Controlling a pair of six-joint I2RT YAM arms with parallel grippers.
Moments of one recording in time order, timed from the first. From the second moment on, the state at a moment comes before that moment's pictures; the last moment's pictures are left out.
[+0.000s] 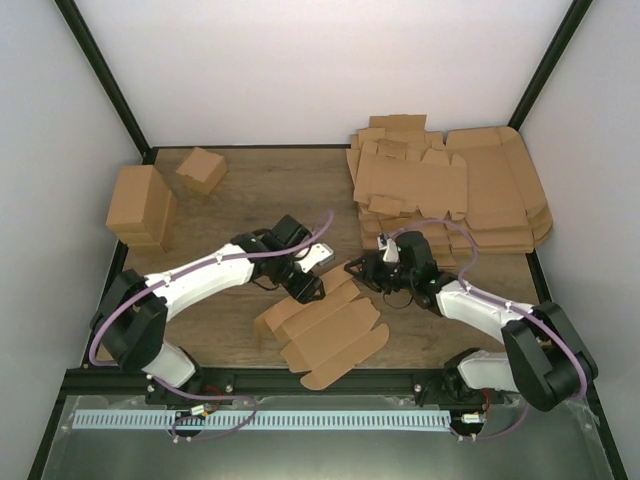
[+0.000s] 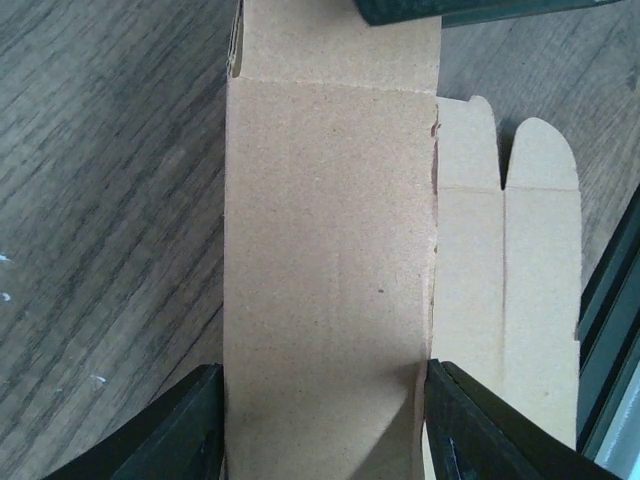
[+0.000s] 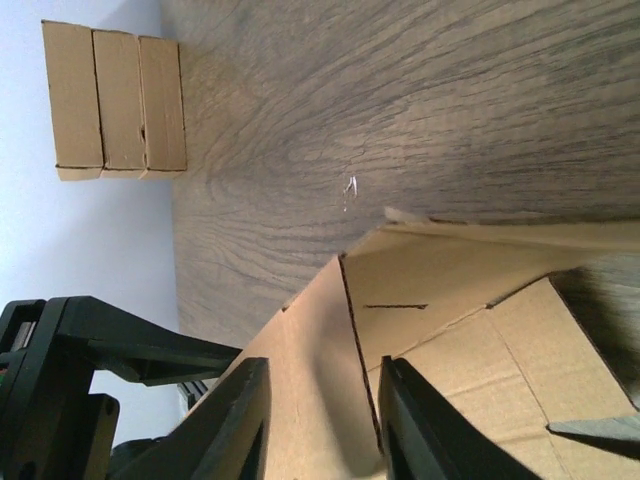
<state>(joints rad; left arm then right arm) -0.76 1.54 1.04 -0.64 0.38 0.03 0.50 1.27 0.49 0.18 -0.55 1.02</state>
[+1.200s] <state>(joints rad) -0.83 1.54 1.06 -0.67 0.29 0.00 0.50 1.27 0.59 -0.10 -0.47 0.55</state>
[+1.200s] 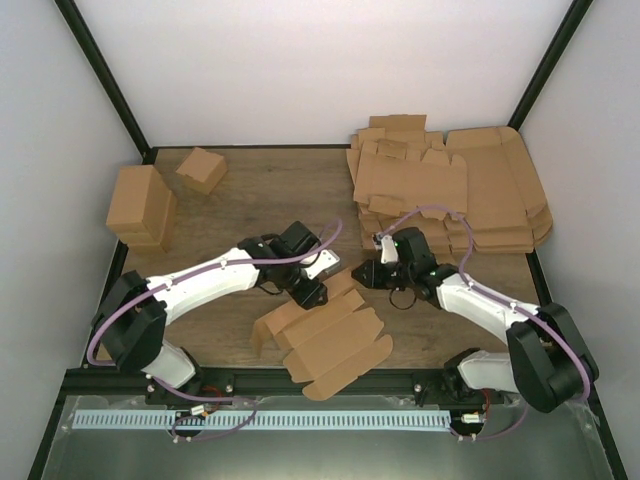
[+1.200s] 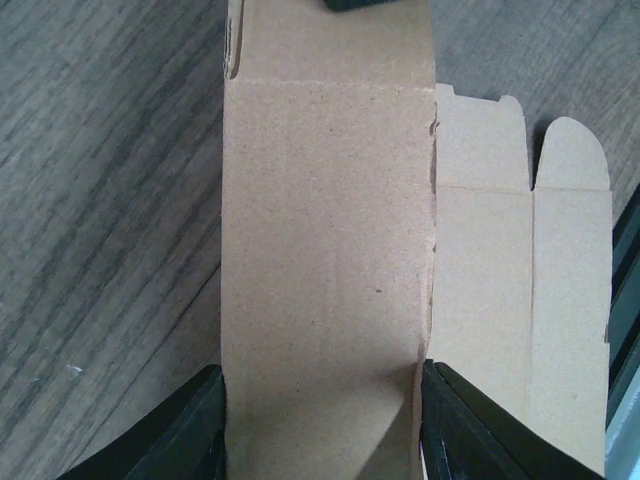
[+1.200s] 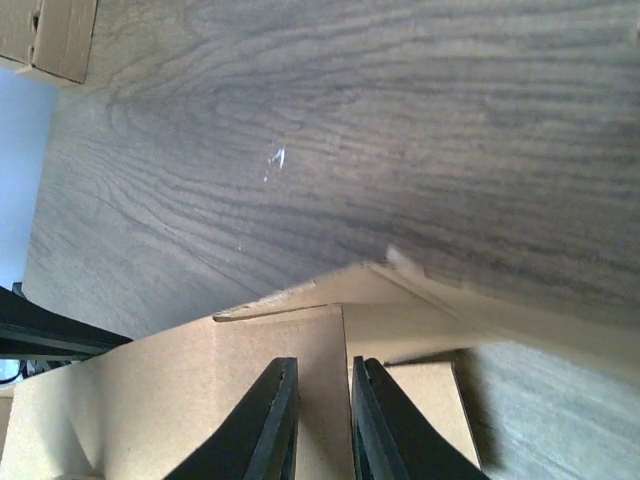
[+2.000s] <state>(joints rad) -0.95 1.53 1.08 -0.70 0.21 -0.05 0.50 1.17 0.49 -0.10 -0.59 0.63</state>
